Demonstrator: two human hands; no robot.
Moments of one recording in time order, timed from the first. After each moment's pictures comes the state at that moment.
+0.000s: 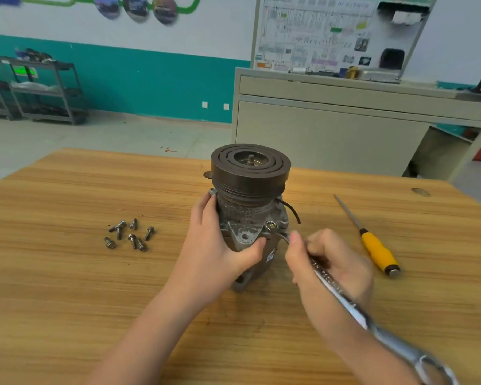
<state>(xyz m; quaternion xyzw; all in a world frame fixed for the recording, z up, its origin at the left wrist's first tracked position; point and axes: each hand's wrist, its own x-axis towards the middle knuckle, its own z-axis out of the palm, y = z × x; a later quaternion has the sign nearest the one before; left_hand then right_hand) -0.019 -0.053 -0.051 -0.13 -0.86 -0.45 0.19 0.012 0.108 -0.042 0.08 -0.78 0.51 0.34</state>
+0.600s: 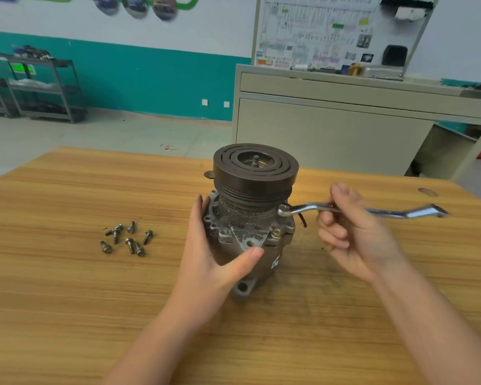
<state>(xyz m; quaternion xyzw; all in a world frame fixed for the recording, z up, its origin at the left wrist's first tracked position) -0.017 -0.059 -0.074 -0.15 -0.74 -0.63 0.18 -0.044 0.155 -0.011 0.11 -0.46 0.88 -0.04</state>
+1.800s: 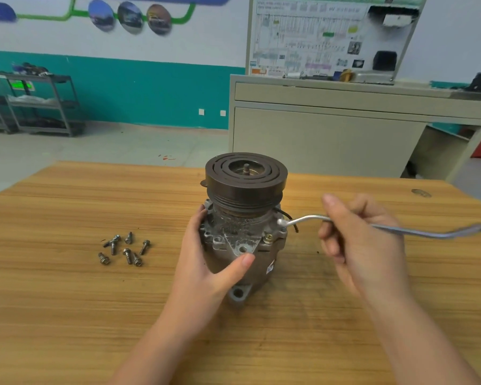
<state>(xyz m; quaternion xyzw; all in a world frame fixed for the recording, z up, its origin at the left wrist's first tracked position) -0.018 -0.061 -0.079 -0.13 -0.77 -0.60 0.18 -0.011 0.138 -0.002 0.07 -0.56 0.80 0.19</state>
